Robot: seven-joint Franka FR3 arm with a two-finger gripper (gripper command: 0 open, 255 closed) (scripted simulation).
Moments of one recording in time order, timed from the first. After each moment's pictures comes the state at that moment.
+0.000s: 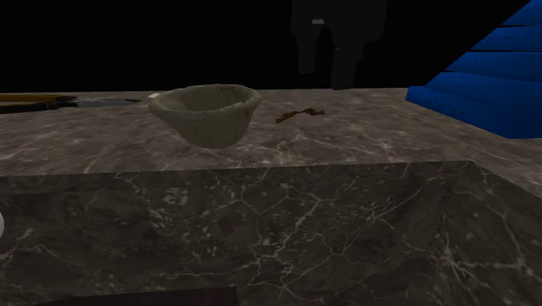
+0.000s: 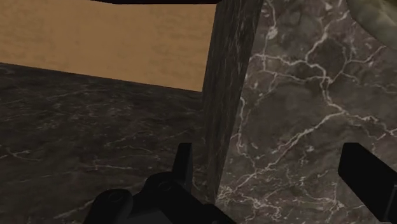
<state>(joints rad) 0.07 -0.54 0.21 -2.17 0.15 1.70 0.21</state>
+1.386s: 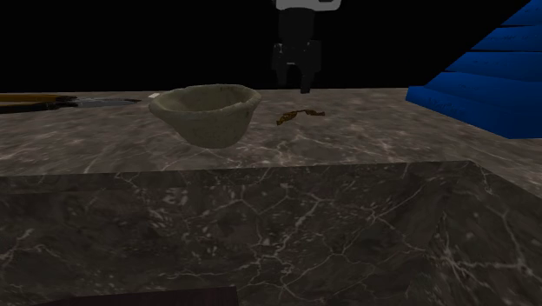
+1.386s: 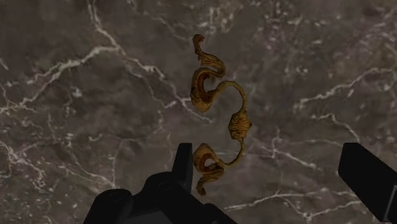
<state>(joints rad) 0.25 0.15 0.55 -1.62 -0.10 1.69 0.50</state>
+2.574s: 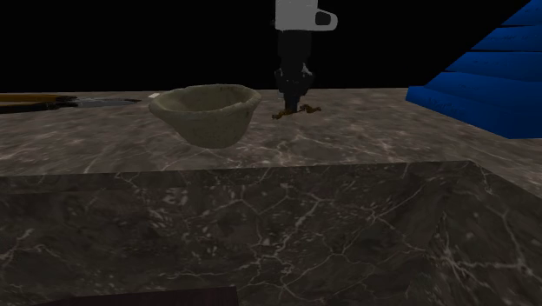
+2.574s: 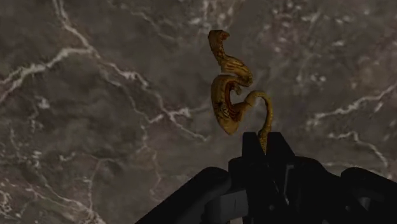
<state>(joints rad) 0.25 0.15 0.55 -1.71 -0.10 1.78 0.50</state>
